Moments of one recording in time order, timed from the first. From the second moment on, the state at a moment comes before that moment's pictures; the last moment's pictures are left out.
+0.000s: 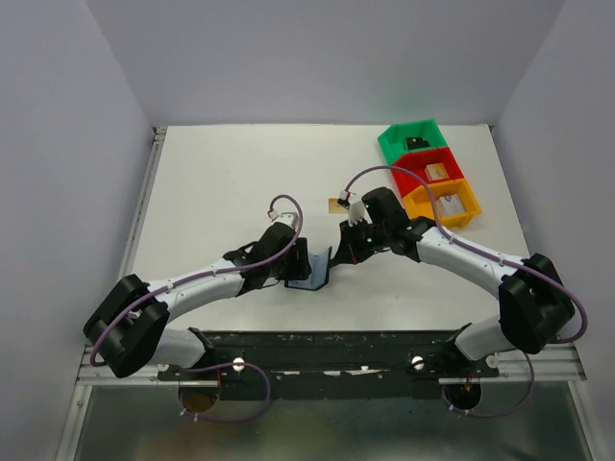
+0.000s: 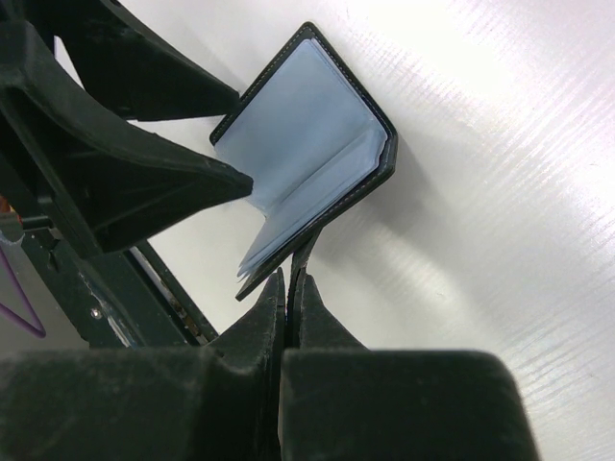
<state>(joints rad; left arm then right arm) -0.77 1.33 0.65 -0.12 -0.06 -0.65 0.65 1.46 0.93 -0.29 -0.43 0.21</state>
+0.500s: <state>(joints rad) -0.62 1.11 0.55 -0.08 -0.01 -0.65 0.65 1.46 0.93 -0.29 -0.43 0.21</state>
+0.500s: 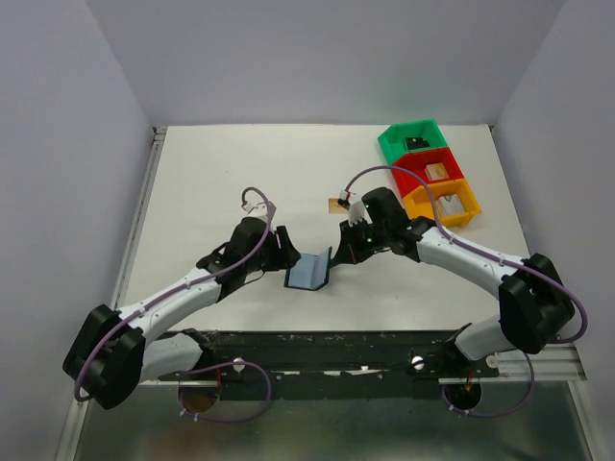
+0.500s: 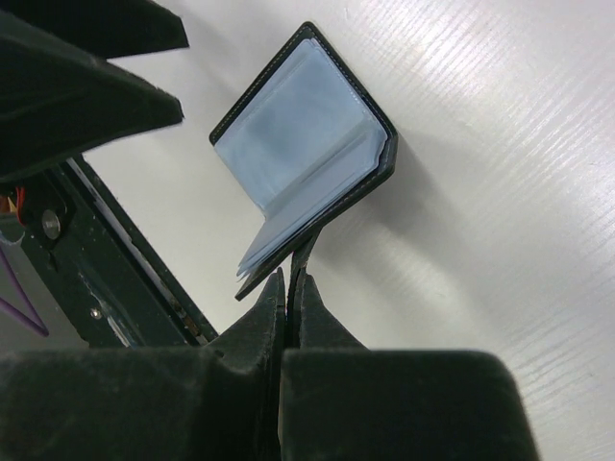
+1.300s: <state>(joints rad) -0.74 1.36 0.64 0.04 0.23 -0.58 0.65 1.46 0.91 -0.29 -0.43 0.22</state>
